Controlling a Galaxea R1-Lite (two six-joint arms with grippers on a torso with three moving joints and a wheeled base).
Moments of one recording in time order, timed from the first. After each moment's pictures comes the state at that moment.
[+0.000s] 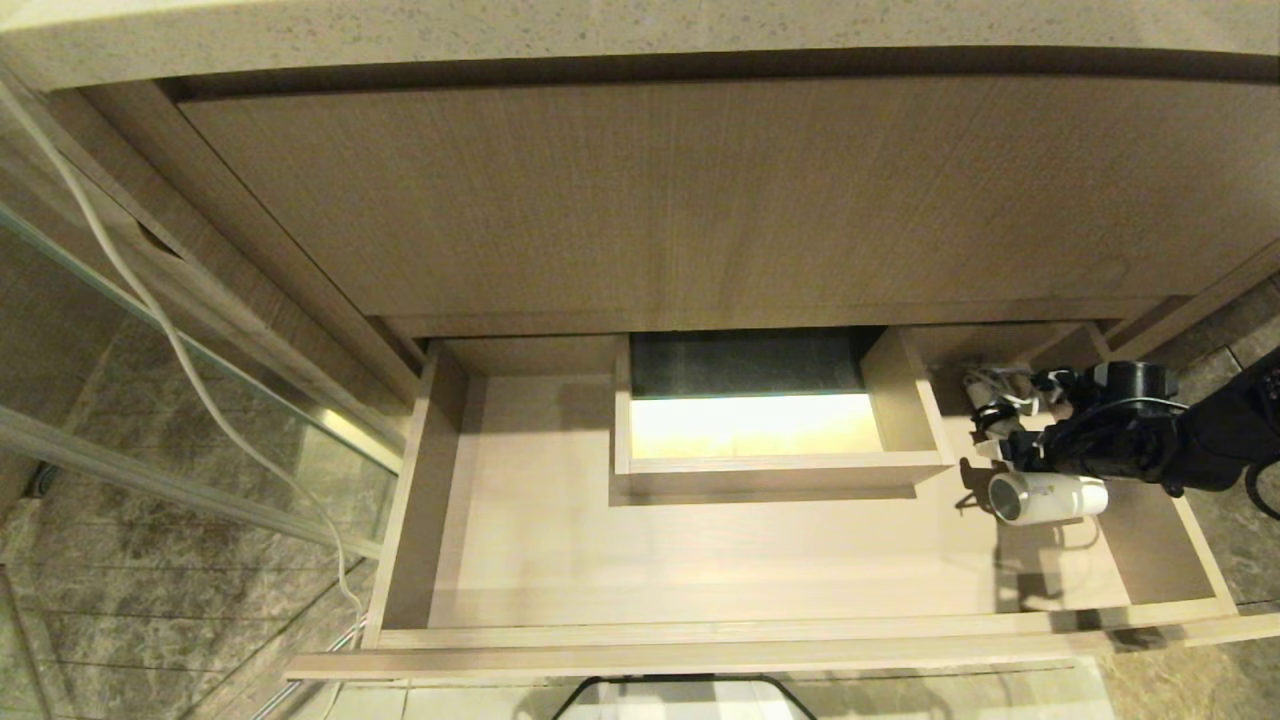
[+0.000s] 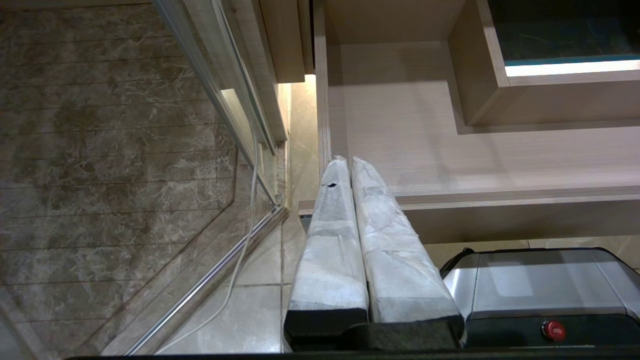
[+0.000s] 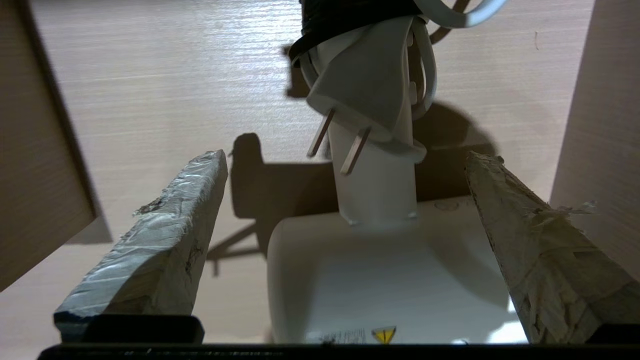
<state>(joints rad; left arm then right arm) 0.00 0.00 0.00 0.00 0.00 0.00 -0.34 2.47 -1.43 -0.39 0.19 -0.19</state>
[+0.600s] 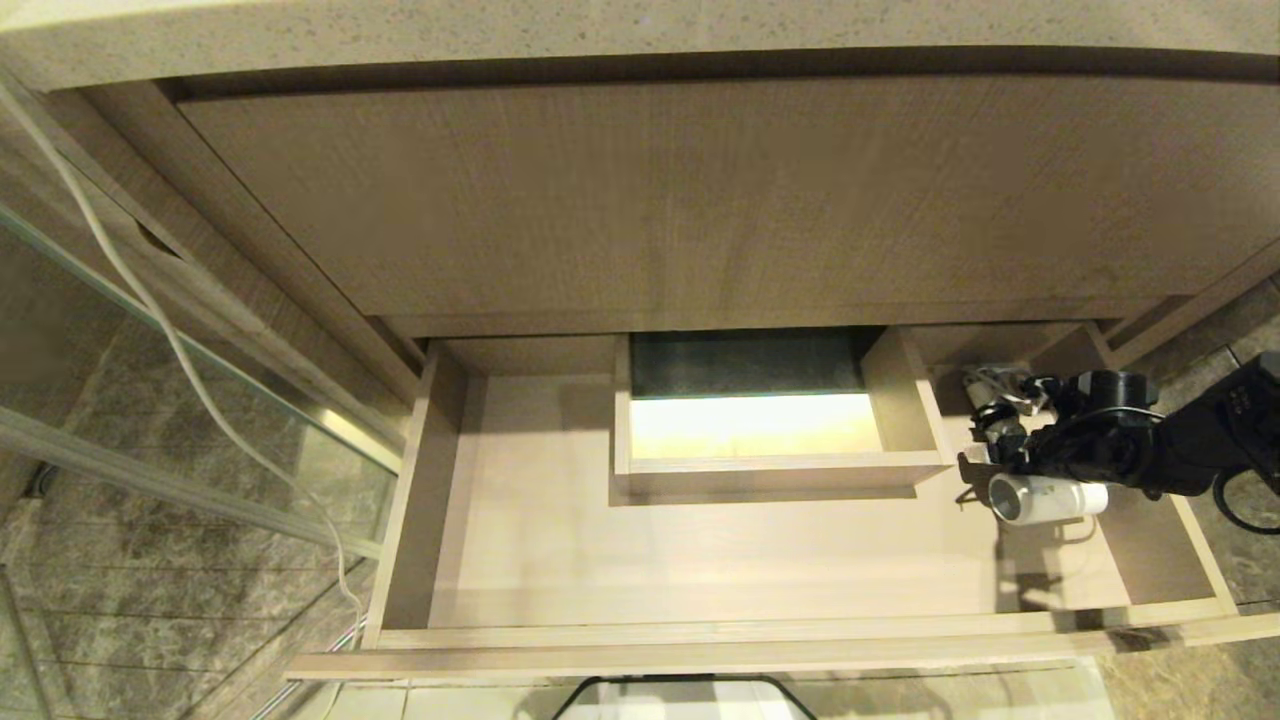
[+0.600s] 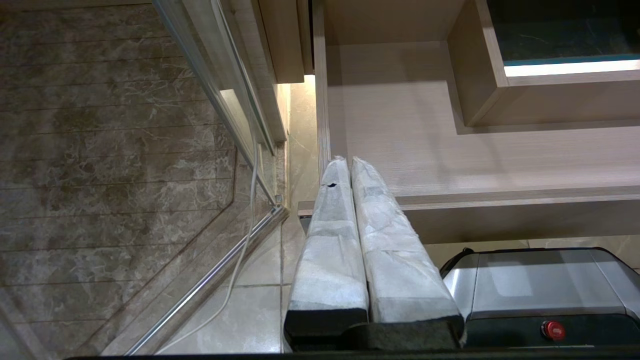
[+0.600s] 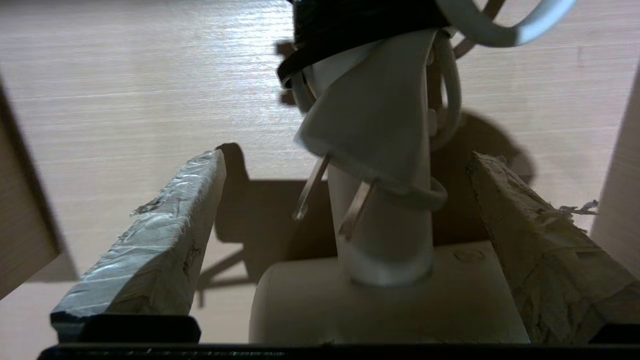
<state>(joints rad) 0.00 0.00 0.00 0.00 0.00 0.00 -0.34 2.58 -1.54 -0.39 0.22 -0.19</state>
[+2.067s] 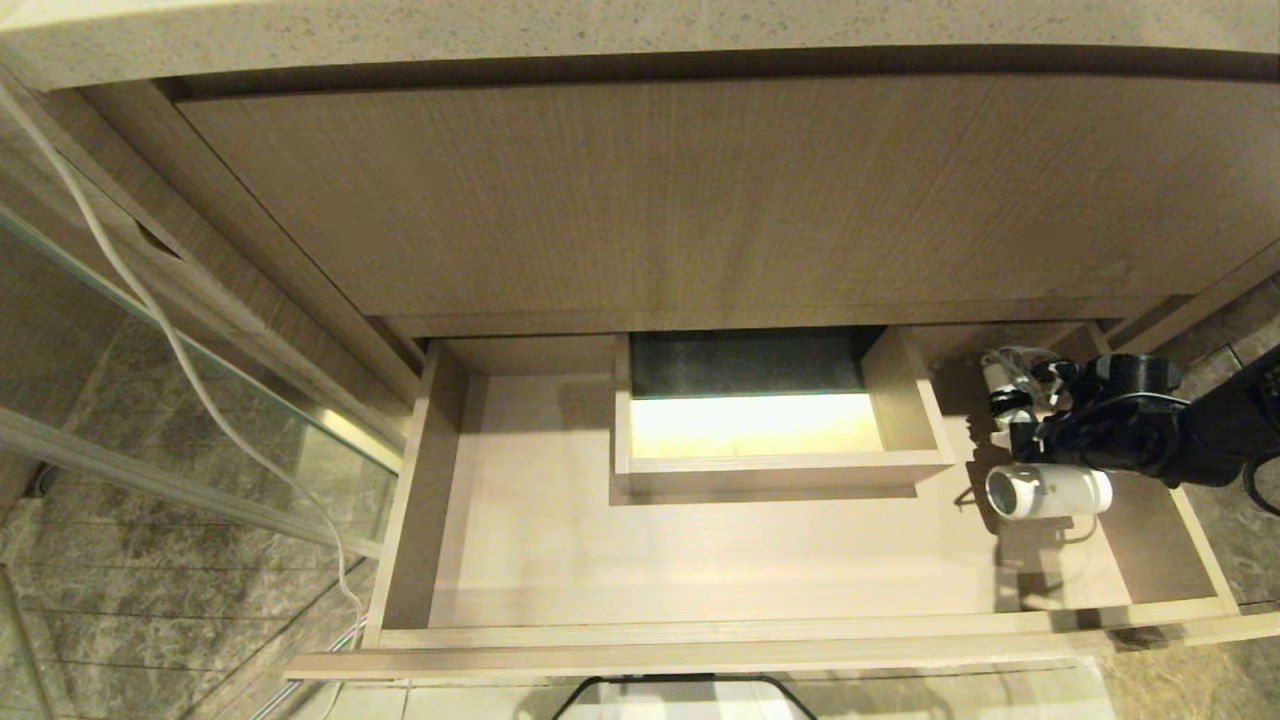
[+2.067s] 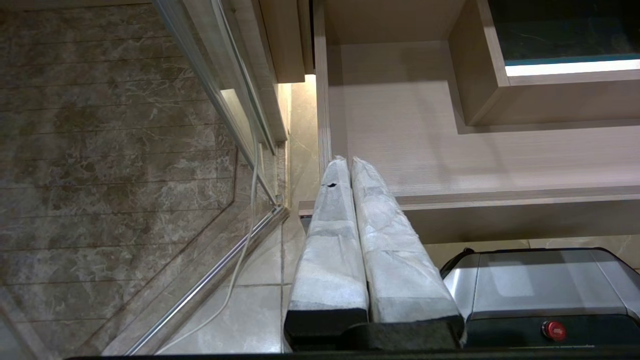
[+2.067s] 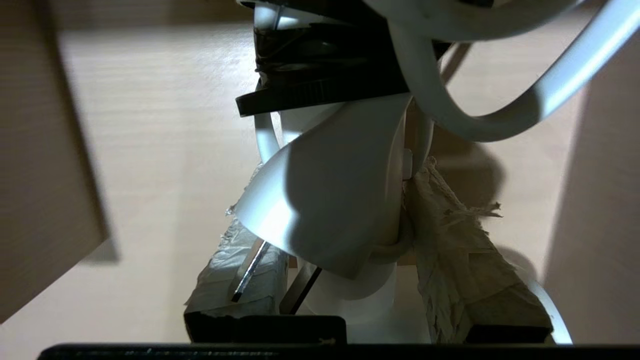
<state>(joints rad) 0.00 0.00 0.00 0.00 0.00 0.00 -0.34 2.45 -1.42 -0.41 0.23 -0.20</state>
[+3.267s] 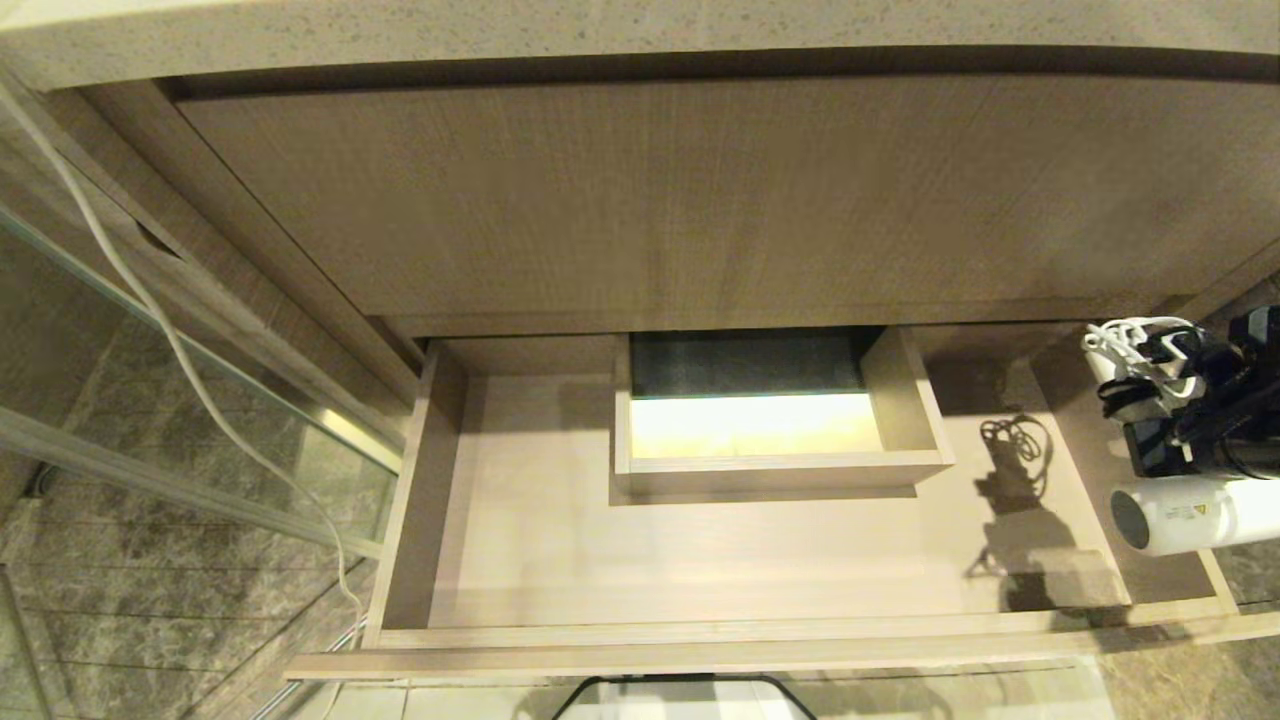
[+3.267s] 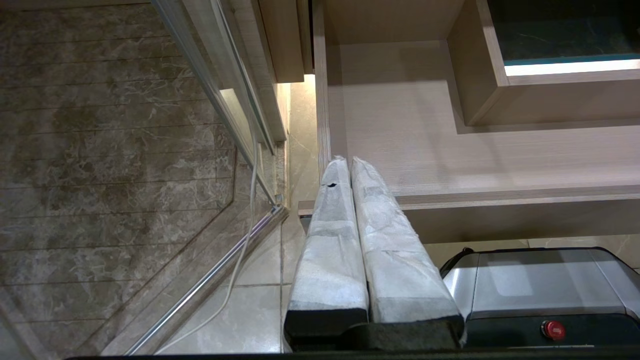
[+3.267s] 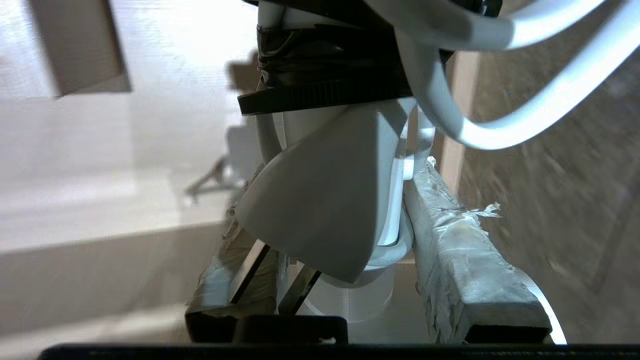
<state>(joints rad) 0.00 0.00 0.00 0.00 0.00 0.00 -0.35 1.83 -0.93 -0.26 -0.01 -0.32</state>
